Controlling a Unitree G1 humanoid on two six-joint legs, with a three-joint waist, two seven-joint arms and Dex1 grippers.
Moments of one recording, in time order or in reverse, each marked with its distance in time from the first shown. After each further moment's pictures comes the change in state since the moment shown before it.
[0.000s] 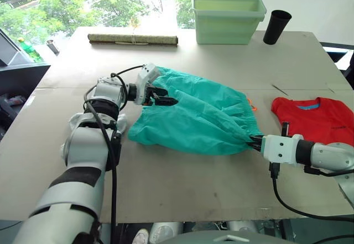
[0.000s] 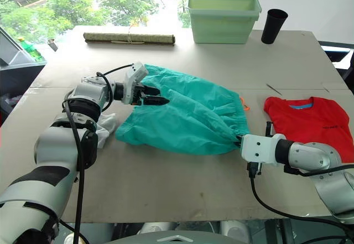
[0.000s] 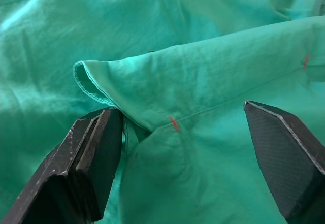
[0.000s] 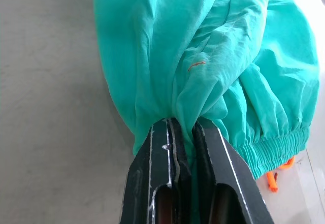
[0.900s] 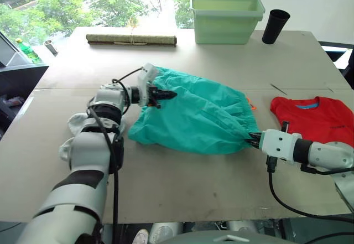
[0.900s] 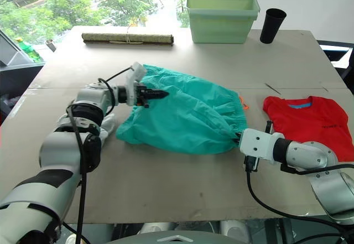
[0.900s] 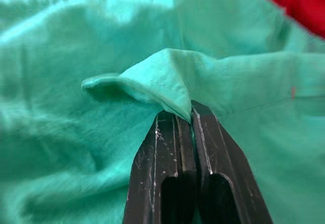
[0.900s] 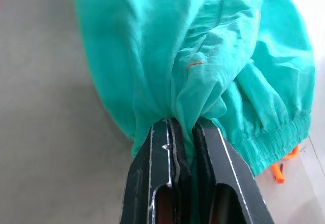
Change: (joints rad) left arm 0.076 0.020 0.112 -0.138 -0.170 0.106 0.000; right arm -0.046 0.097 -0.038 -0.053 0.090 0.211 -0.034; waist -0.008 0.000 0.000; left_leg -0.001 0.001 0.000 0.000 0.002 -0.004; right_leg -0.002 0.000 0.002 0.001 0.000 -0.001
